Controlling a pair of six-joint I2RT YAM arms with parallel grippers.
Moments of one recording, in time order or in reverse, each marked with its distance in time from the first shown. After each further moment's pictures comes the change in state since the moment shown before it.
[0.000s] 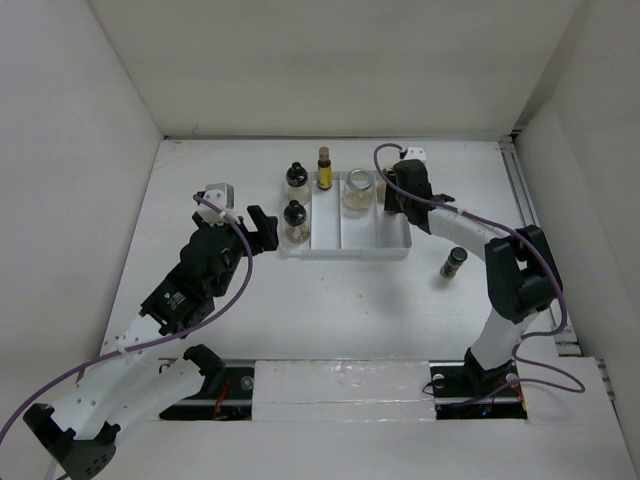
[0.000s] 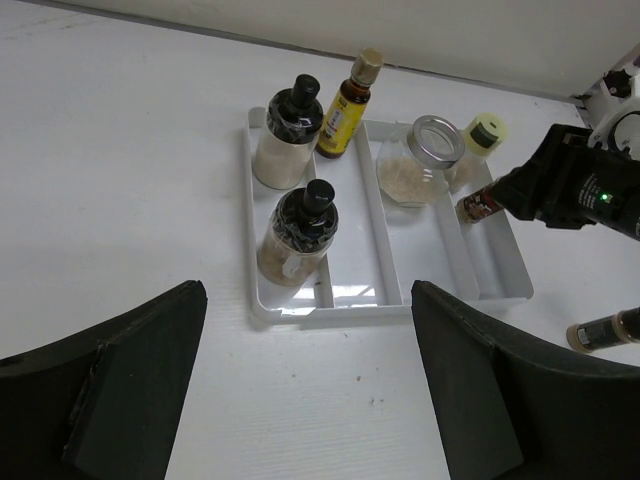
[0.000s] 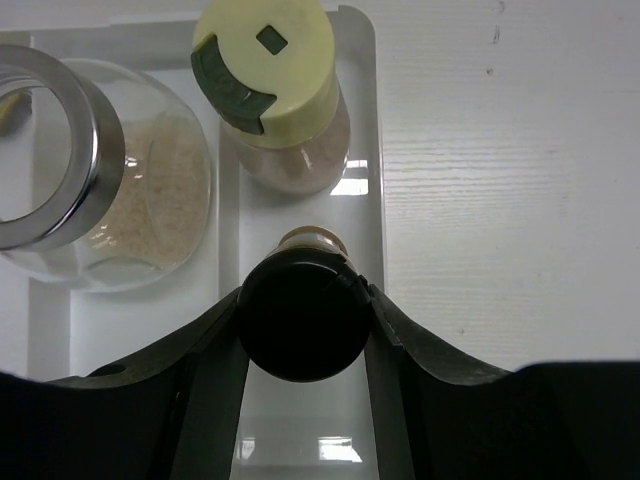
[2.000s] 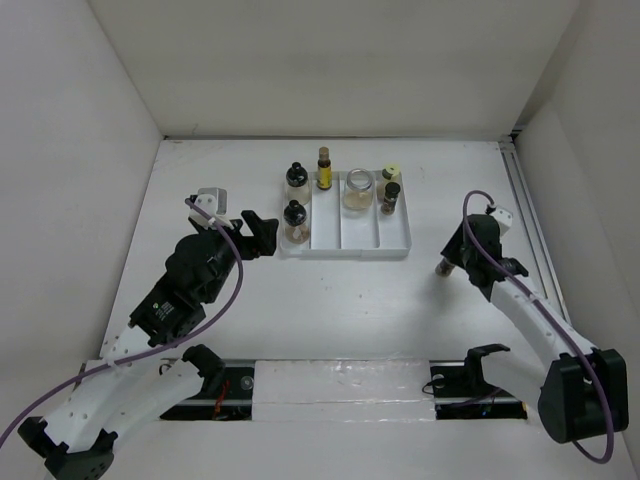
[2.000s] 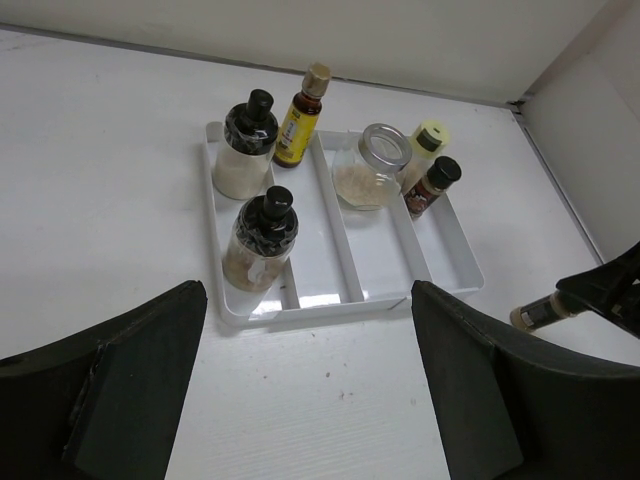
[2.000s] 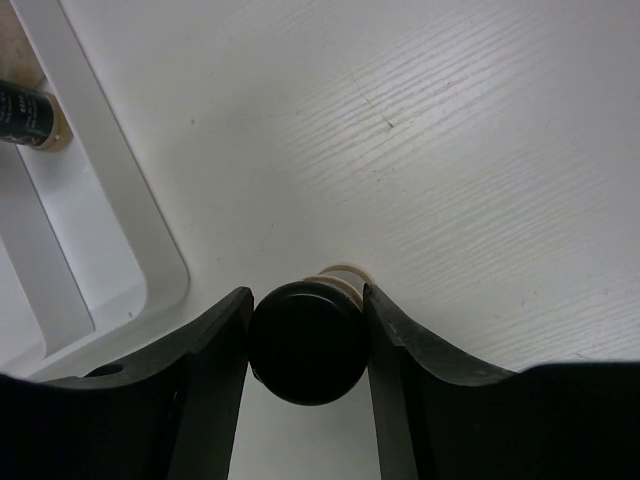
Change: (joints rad) left arm 0.000 -0.075 0.000 0.001 0.086 0.000; right arm -0.239 -0.702 -0.560 -0.233 -0.001 0.329
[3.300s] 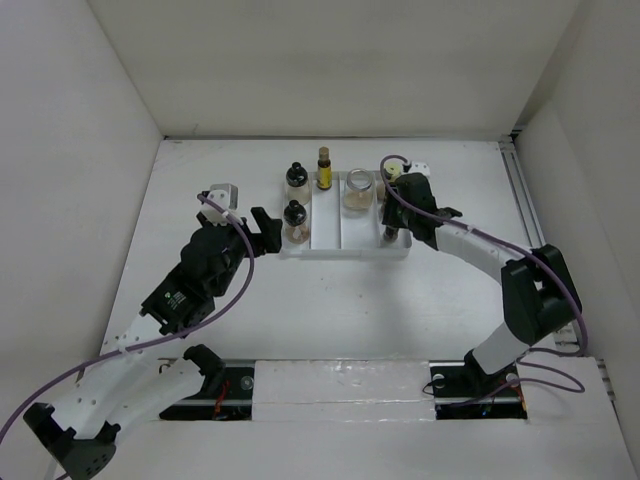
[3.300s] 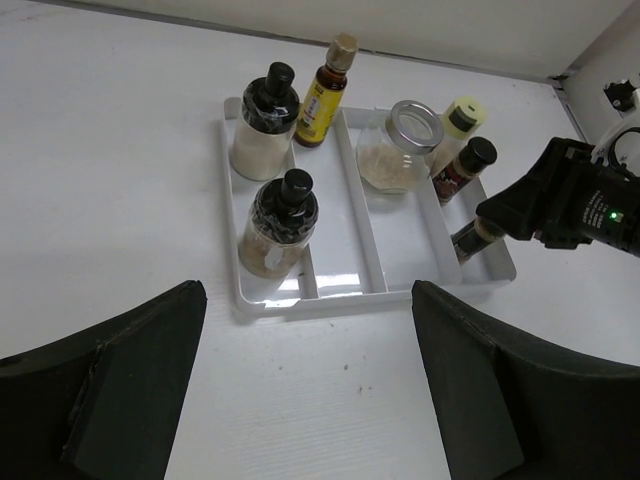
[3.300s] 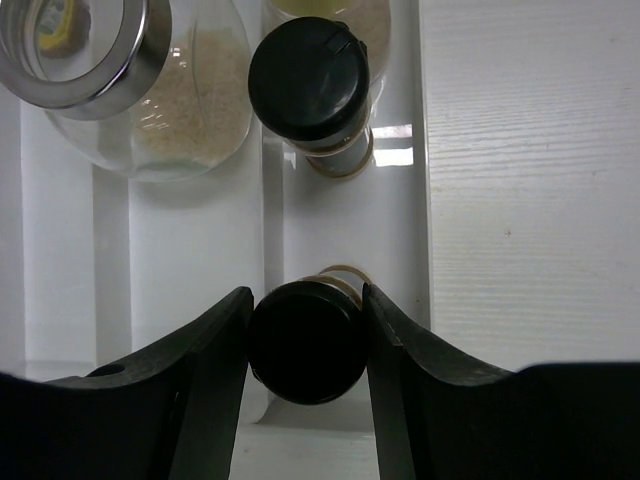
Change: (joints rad) left arm 0.000 0.077 0.000 -0.001 -0.028 0.000; right arm 0.283 0.556 0.429 0.178 -0.051 -0.194
